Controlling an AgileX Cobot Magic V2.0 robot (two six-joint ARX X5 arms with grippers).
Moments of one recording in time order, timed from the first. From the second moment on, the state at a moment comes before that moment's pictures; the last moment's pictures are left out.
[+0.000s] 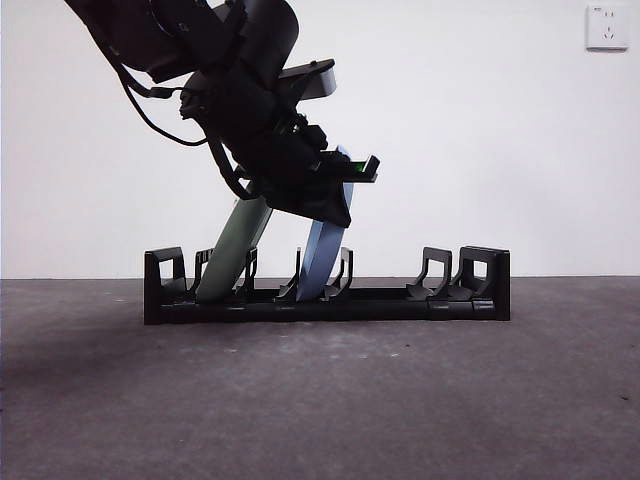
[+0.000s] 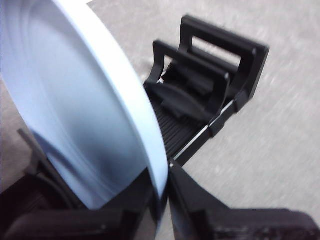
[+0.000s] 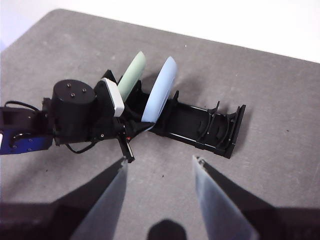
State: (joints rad) left arm -0.62 1.87 1.23 0.14 0.00 0.13; right arm 0.50 1.26 2.03 -1.35 -0.01 0.04
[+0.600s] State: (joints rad) left arm -0.63 1.87 1.24 0.12 -0.01 0.18; right arm 0.50 1.29 2.02 -1.35 -0.01 0.03
